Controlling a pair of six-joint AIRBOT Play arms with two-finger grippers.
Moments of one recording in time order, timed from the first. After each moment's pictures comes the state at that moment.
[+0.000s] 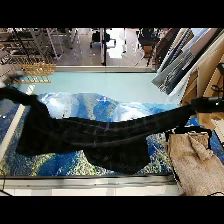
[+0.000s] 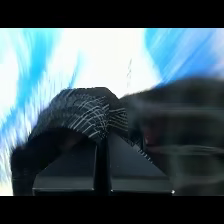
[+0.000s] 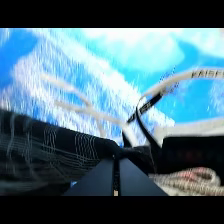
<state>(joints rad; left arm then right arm) 0.34 -1.78 2.01 1.11 -1.41 -1.16 -0.29 -1.07 1.48 -1.31 1.33 1.33</state>
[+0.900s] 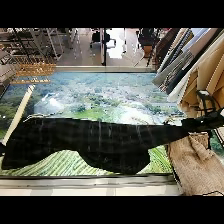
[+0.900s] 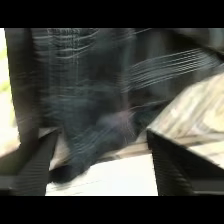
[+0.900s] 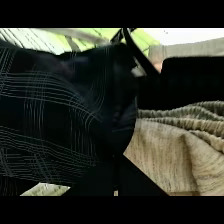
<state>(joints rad) 0.95 -1.60 1.30 1.15 -1.57 -0.77 -0.29 -1.07 1.20 -1.41 1.41 1.31</state>
